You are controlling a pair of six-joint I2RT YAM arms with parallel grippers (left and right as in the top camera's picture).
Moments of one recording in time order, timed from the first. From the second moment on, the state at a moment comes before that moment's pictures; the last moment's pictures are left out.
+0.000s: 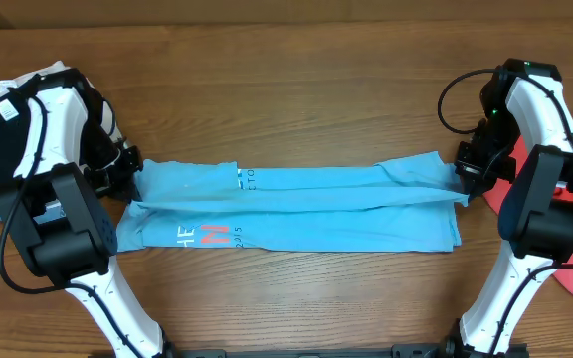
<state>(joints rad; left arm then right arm) 0.28 2.15 1.74 -1.62 0.14 -0.10 -0.20 2.20 1.76 -1.64 -0.02 0.23</state>
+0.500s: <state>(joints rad) 0.28 2.15 1.72 -1.61 0.14 -0.10 -0.20 2.20 1.72 -1.64 -0.02 0.23</state>
